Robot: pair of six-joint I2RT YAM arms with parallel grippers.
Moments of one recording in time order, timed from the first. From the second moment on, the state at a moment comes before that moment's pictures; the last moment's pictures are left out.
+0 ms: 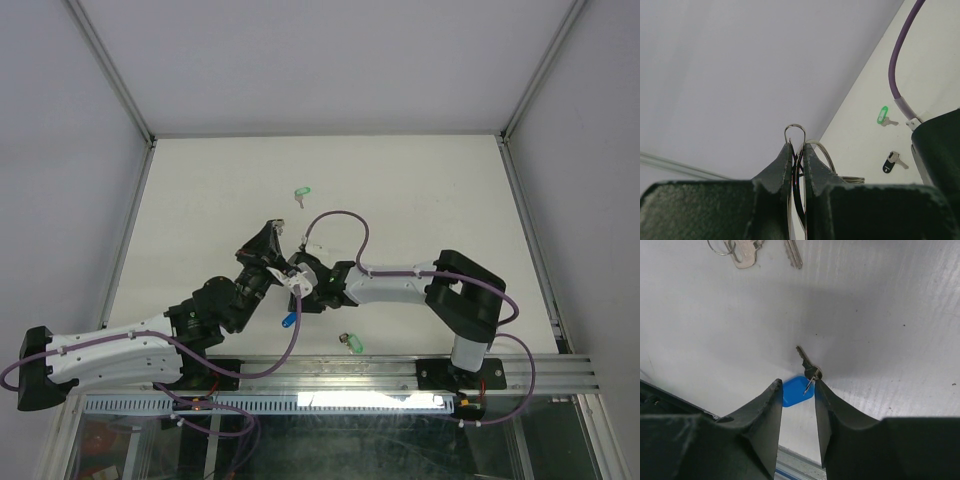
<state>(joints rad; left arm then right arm) -1.24 0.75 0.52 0.35 -0.75 1.10 1.18 1.79 1.09 -0.33 0.14 1.10</state>
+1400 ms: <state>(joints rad) -1.24 0.73 0.53 0.33 -0.71 1.08 0.99 1.27 0.90 -0.24 -0.07 0.50</state>
